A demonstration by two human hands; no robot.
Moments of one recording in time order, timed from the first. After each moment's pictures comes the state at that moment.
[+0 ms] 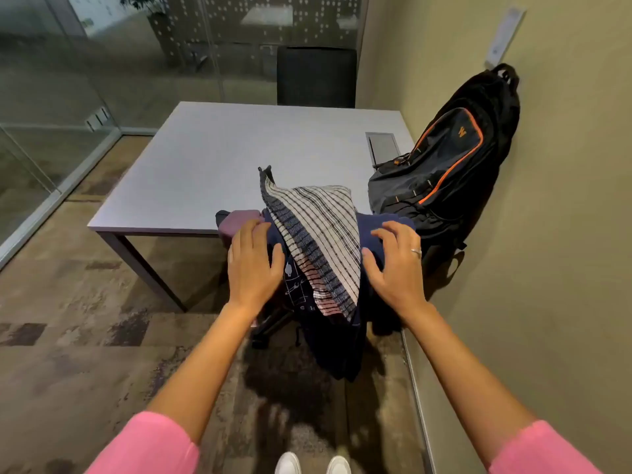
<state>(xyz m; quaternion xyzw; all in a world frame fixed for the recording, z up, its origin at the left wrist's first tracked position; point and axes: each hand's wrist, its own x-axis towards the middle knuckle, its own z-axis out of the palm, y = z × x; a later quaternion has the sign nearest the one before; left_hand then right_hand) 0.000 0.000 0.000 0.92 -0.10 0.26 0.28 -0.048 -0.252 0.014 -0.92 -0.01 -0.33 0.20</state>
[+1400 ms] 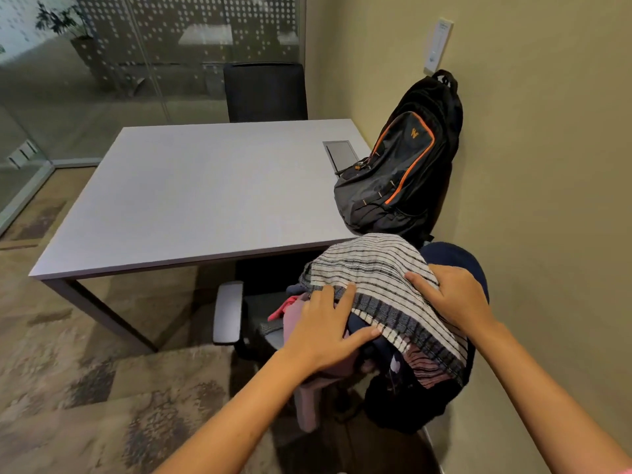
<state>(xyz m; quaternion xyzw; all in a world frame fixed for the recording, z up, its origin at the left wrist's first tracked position) -0.069 -0.075 -0.001 0.91 -0.37 -0.05 0.18 -0.117 -0.337 0.015 -0.97 0.09 -0.17 0.15</state>
